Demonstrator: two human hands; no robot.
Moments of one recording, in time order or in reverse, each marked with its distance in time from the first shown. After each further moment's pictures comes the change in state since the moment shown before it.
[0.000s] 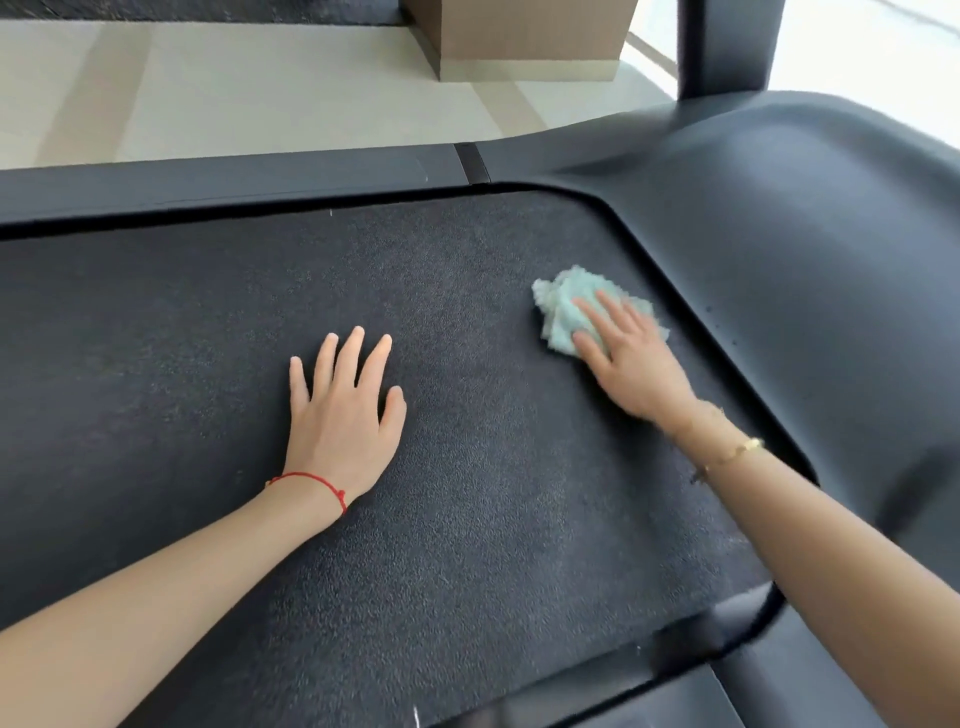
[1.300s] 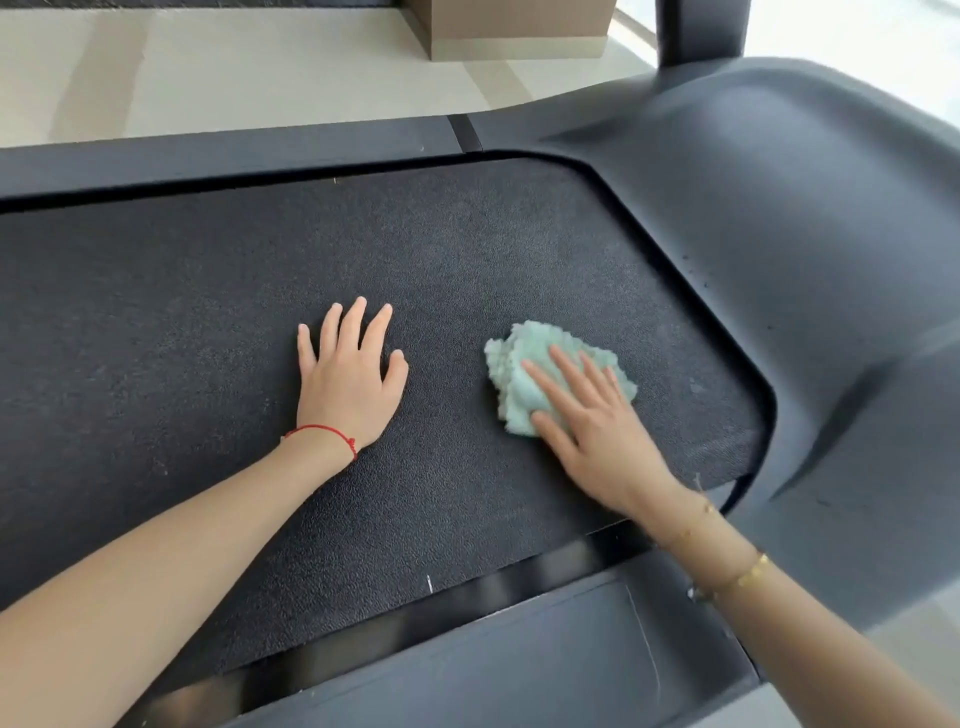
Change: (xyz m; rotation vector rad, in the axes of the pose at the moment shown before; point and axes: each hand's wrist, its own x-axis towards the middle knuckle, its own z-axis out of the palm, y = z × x) left_hand -0.029 -0.003 -0.002 -0.021 0.036 0.015; right_hand -0.152 -0.076 0.002 -0.009 -0.095 -0.100
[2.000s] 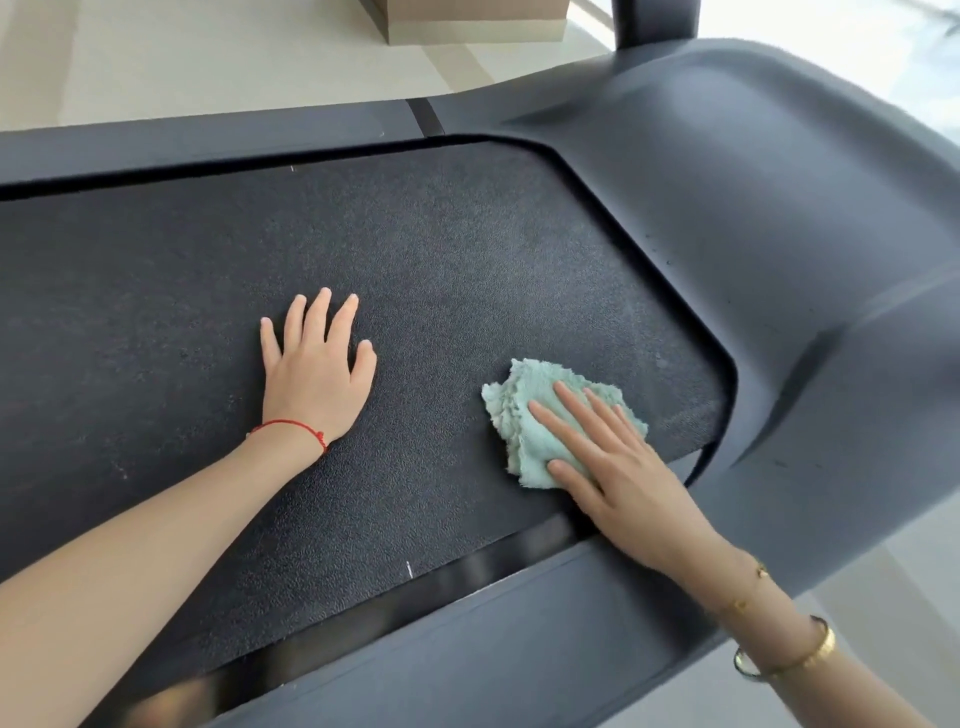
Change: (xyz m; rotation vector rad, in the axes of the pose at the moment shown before) left_hand -0.003 -0.002 0.000 -0.026 0.006 0.015; right_hand -0.075 0.004 -0.012 0.074 -0.056 -0.010
